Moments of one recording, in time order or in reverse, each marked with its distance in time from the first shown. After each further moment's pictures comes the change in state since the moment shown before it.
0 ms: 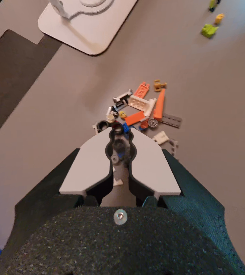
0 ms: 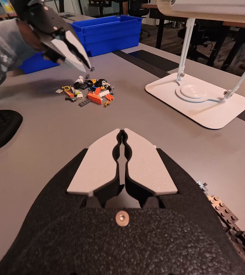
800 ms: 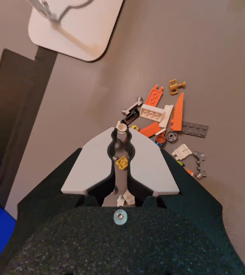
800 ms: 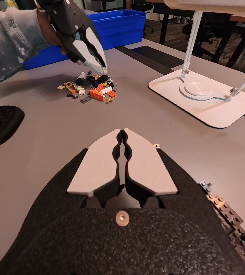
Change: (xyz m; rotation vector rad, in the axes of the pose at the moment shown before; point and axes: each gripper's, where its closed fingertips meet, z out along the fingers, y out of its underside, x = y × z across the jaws) left arm -0.013 -0.016 0.033 -0.144 -0.054 0.195; right arm -0.004 0.005 0.002 -0.020 -0.019 -0.006
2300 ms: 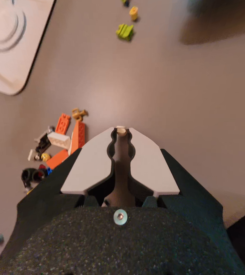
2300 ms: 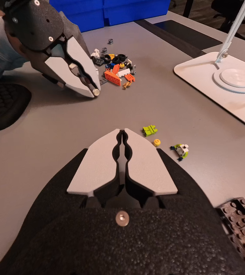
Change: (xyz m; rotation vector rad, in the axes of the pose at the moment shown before) left arm 0.134 -0.029 0.012 0.152 0.055 0.045; right arm -0.030 0.024 0.025 -0.111 -0.086 -0.044
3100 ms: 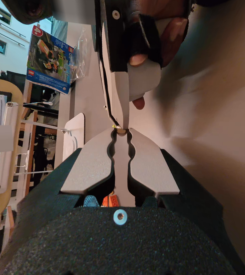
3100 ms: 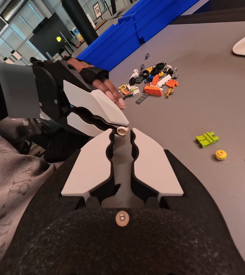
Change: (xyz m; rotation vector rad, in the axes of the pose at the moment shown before) left arm 0.047 -0.108 -0.009 0.266 -0.168 0.623; right arm -0.048 -0.029 0.006 0.083 -0.315 0.398
